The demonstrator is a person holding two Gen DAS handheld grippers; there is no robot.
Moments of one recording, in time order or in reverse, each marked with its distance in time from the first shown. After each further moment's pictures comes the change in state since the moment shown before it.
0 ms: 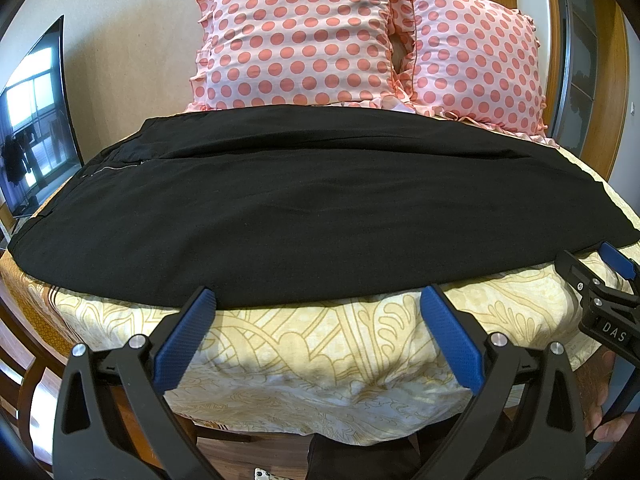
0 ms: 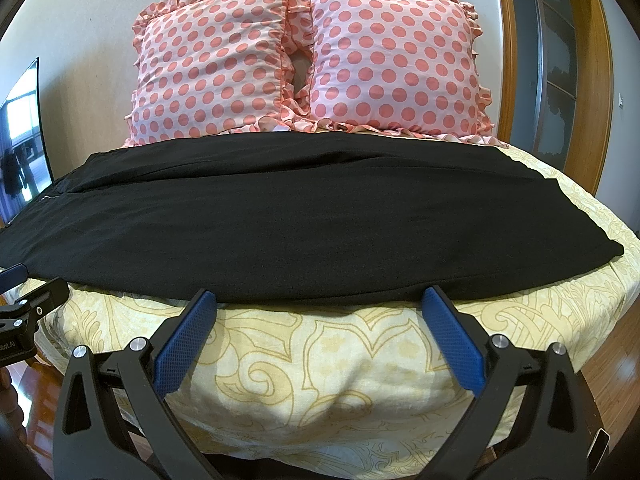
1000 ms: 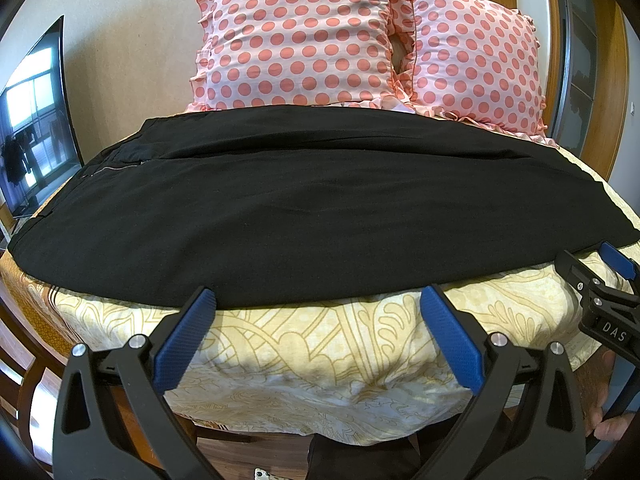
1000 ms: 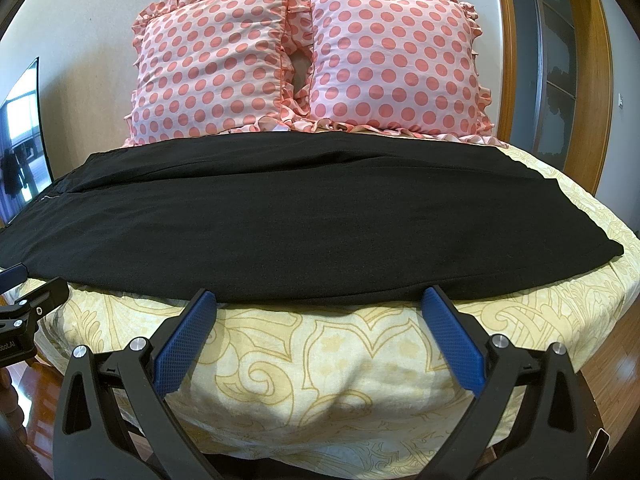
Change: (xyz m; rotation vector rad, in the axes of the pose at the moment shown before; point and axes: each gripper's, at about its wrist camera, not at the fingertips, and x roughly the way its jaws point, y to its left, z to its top) left arm 0.000 0.000 0.000 0.001 0.000 0.000; right arm 0.000 0.002 -0.002 0.000 0.000 -0.001
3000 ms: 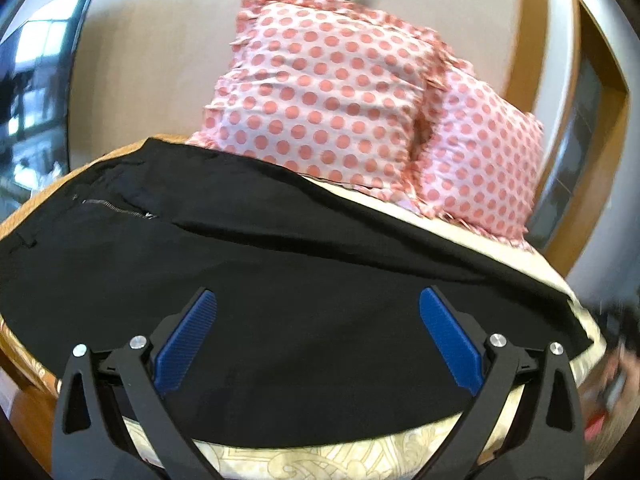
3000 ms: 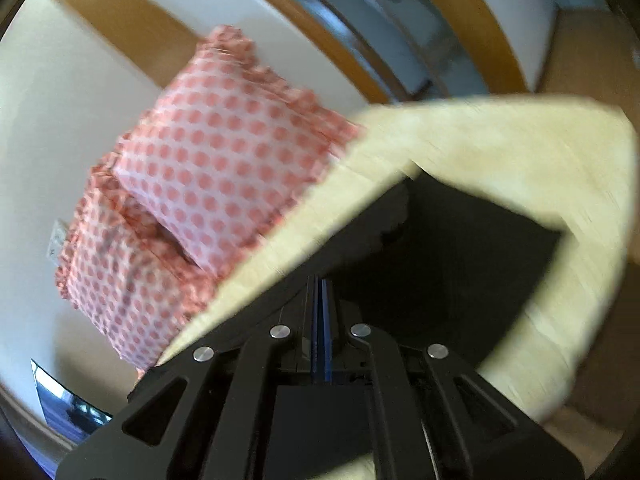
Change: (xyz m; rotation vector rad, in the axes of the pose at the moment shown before) left arm -0.008 0.081 0.076 -0.242 -0.147 -0.160; right arm -0.006 -0.237 0.046 0.892 -0.036 0.057
